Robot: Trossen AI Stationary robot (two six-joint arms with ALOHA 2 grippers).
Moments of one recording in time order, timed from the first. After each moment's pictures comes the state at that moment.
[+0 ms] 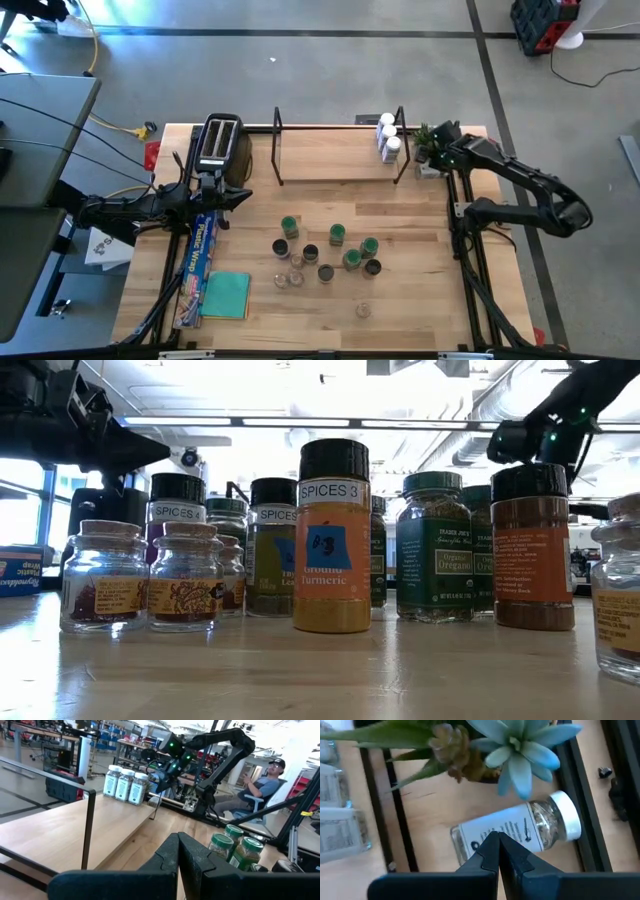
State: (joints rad) left arm 0.00 0.04 0.01 0.05 -0.27 -0.26; right arm -0.96 1.08 0.63 -0.75 0.16 0.83
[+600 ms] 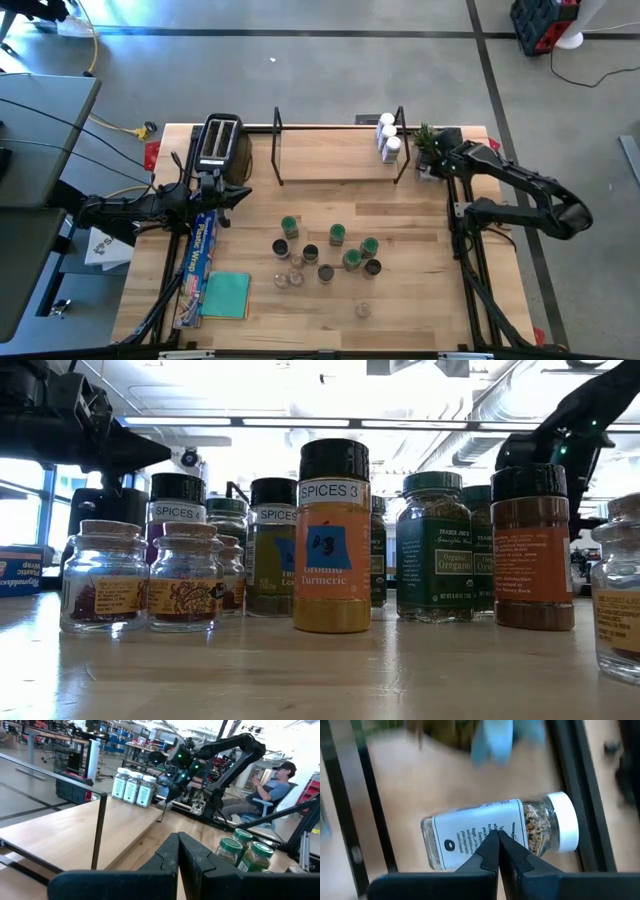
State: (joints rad) left arm 0.00 0.04 0.01 0.05 -0.32 -0.26; right arm -0.96 1.08 0.53 -0.76 0.10 0.81
